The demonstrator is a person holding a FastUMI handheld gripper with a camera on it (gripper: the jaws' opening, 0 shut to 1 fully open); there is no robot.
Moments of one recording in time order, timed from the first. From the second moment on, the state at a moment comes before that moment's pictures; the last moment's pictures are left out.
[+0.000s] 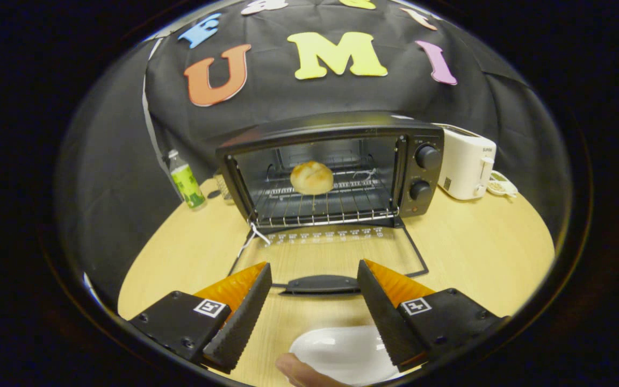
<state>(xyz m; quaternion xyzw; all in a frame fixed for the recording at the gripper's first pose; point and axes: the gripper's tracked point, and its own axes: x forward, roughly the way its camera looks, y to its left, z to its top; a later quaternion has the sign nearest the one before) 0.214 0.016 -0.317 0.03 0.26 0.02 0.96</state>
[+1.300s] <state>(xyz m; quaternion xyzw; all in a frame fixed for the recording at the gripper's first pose) 0.220 0.012 -0.328 -0.01 0.31 -0.04 0.95</state>
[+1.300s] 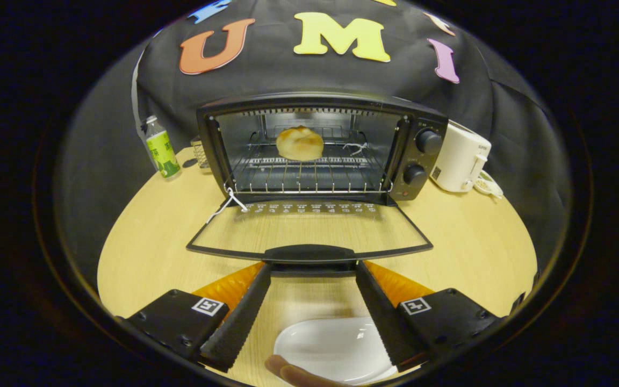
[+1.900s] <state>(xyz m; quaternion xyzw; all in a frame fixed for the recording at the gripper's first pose) 0.203 0.000 -0.191 -0.04 0.03 -0.04 1.00</state>
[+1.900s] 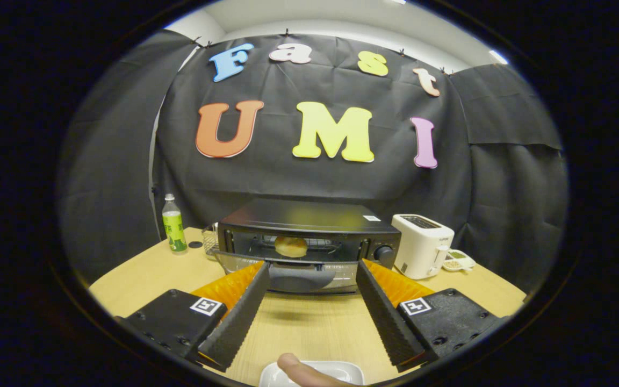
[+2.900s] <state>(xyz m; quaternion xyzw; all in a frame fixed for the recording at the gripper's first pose) -0.010 -0.048 -0.069 -0.01 -0.03 -0.09 1.00</state>
